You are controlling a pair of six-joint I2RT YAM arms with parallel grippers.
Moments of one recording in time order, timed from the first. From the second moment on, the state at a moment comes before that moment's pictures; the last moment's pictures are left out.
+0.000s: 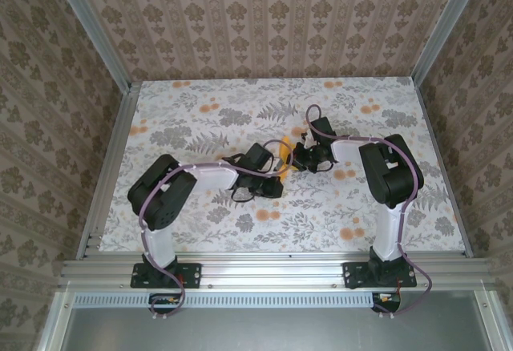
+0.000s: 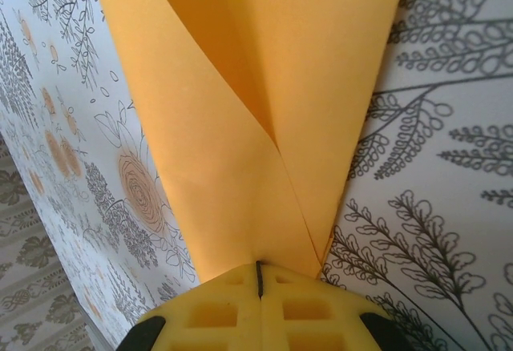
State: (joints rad) left arm -0.83 1.85 1.00 -0.20 0.42 -0.52; right arm 0.30 1.99 1.09 -0.18 -0.58 0.77
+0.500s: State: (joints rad) left arm -0.74 1.84 1.05 -0.11 0.40 -0.63; right arm 0.30 1.99 1.08 -0.16 -0.58 0.77
